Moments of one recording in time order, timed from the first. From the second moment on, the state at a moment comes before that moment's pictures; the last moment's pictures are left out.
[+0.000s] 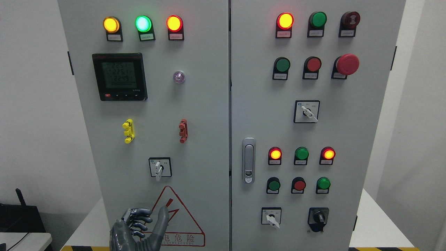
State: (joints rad) left arm -0.25 -0.09 -0.18 -1.86 -0.32 0.41 0.53; right arm 0.09 0.12 0.00 -0.13 0.00 0.00 0.00
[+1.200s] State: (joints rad) left arm -0.38 -0.11 -0.17 -1.84 -0.32 0.50 0.53; right arm 0.09 0.12 0.00 -0.13 0.00 0.00 0.00
